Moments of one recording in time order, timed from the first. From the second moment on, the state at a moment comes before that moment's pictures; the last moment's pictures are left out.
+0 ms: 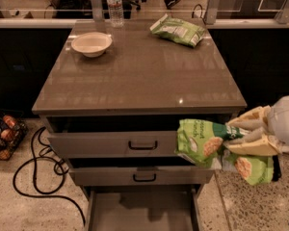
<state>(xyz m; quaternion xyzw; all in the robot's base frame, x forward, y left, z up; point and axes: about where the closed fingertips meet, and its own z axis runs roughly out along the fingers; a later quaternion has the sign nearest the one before) 0.398 -0.190 0.870 -0.59 0.71 0.17 0.35</state>
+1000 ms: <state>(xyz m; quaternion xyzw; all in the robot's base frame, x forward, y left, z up) 0.357 -0.172 0.802 -0.62 0.70 0.17 0.32</state>
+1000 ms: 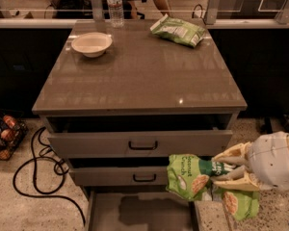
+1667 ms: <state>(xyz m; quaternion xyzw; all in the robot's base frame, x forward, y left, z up) 0.323 -0.131 0.681 -0.63 0.69 0.22 0.28</state>
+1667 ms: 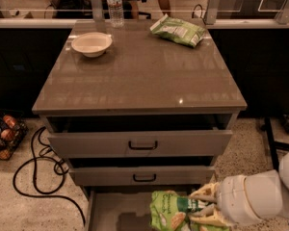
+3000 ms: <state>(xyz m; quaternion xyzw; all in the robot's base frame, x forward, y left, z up) 0.318 -0.089 0.584 -0.59 0.72 0.21 0.29</state>
